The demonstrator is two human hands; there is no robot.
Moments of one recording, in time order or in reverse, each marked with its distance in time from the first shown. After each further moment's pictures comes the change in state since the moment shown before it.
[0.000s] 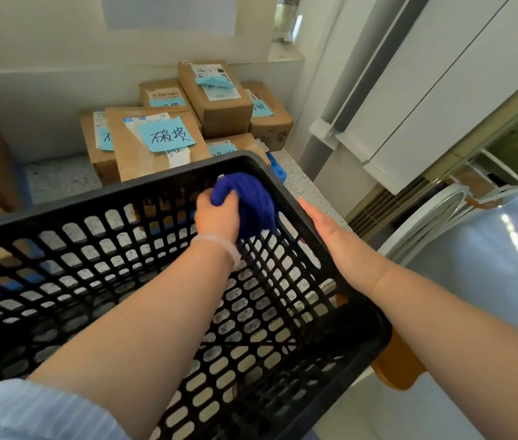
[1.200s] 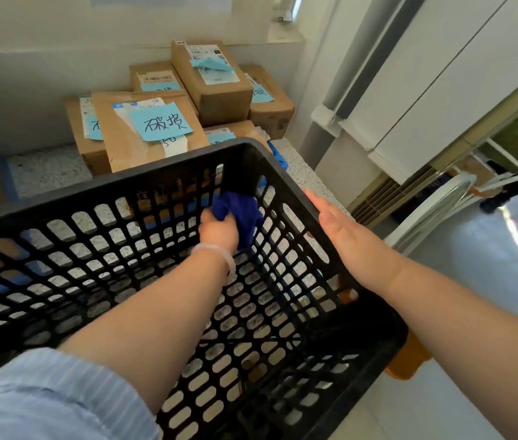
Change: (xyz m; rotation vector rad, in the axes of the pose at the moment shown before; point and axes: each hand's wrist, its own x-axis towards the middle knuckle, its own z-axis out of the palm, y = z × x) left_hand 0.057 -0.057 0.001 0.421 -0.019 -0.159; right_hand 0.004 0.001 0.003 0.086 0.050 -0.011
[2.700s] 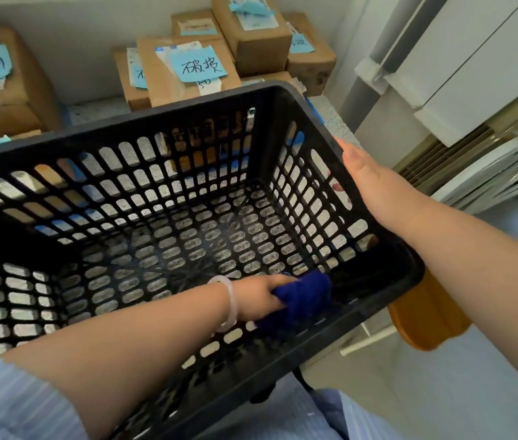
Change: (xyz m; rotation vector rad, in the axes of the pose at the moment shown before) left_hand -0.137 -0.088 -0.049 0.740 -0.964 0.113; right_hand 0.000 0.000 0.000 -0.042 0.006 -0.011
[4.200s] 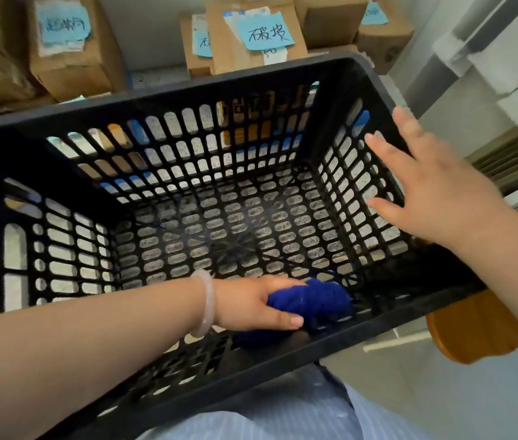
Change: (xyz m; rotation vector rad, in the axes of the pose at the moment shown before) left_hand -0.082 -0.033 0.007 -0.003 -0.006 0.100; right_hand -0.009 -0.003 0.013 -0.848 0.060 -0.308
